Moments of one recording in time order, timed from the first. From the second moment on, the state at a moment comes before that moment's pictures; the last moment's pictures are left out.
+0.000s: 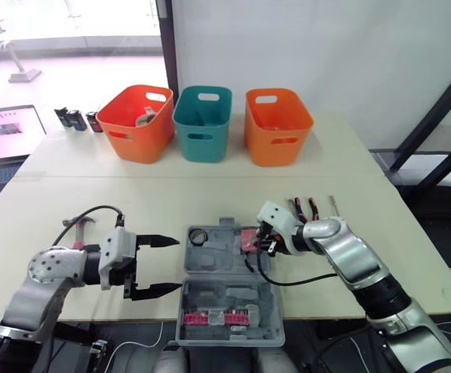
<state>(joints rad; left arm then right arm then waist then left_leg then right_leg) -0.06 0.76 0.05 -0.18 -0.48 0.06 -1.29 -0.52 -0.51 0.36 -0.06 -0.02 0.92 0.86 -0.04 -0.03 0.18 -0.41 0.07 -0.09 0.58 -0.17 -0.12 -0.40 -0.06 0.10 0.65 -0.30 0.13</state>
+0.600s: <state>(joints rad) -0.06 0.76 0.05 -0.20 -0.48 0.09 -1.28 -0.57 -0.46 0.38 -0.02 0.01 1.01 0.82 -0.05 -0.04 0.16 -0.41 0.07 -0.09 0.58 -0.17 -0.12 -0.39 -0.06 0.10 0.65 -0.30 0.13</state>
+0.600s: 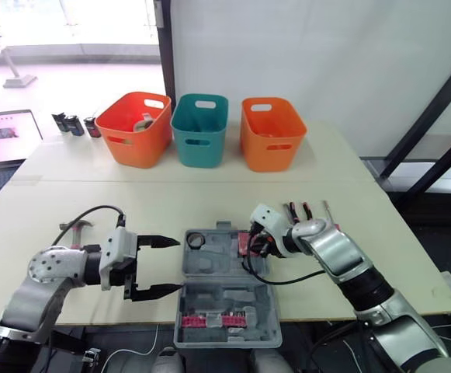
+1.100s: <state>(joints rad) 0.16 0.83 0.36 0.00 -0.47 0.08 -1.19 -0.04 -0.76 -0.32 -0.42 0.26 0.78 0.93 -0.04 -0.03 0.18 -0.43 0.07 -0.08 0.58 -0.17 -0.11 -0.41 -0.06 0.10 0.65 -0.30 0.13</state>
